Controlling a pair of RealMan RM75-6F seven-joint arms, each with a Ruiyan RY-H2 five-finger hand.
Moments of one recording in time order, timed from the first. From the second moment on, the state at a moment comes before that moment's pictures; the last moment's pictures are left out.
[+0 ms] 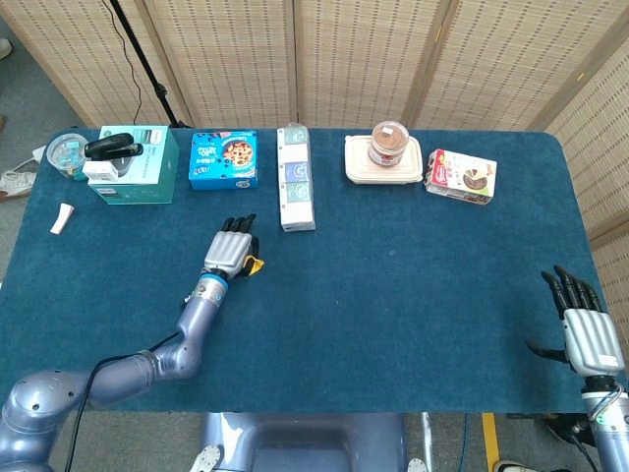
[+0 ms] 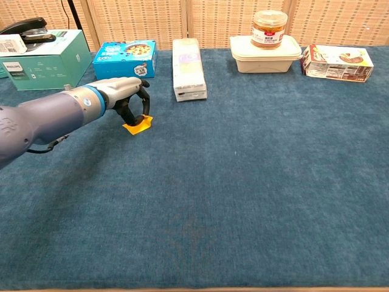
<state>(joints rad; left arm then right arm) -0.96 -1.84 -0.26 -1.04 0.73 0.80 0.45 0.15 -1.18 0.09 -1.45 -1.42 1.36 0.11</state>
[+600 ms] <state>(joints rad) -0.83 -1.65 -0.17 -1.24 0.84 0.86 0.41 0.15 -1.18 0.09 -1.46 -1.43 1.36 0.09</state>
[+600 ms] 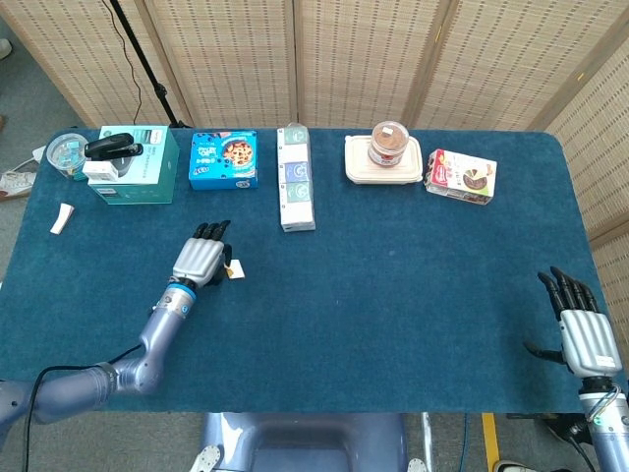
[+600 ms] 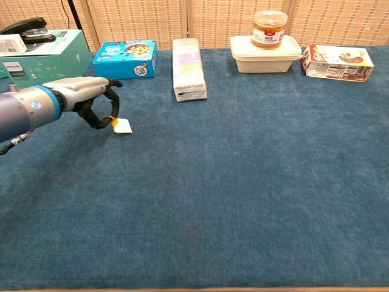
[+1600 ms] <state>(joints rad) -0.73 -1.61 -0.16 -1.20 1.20 1.01 0.10 0.15 -1.19 0.08 -1.46 -1.43 1.35 0.08</state>
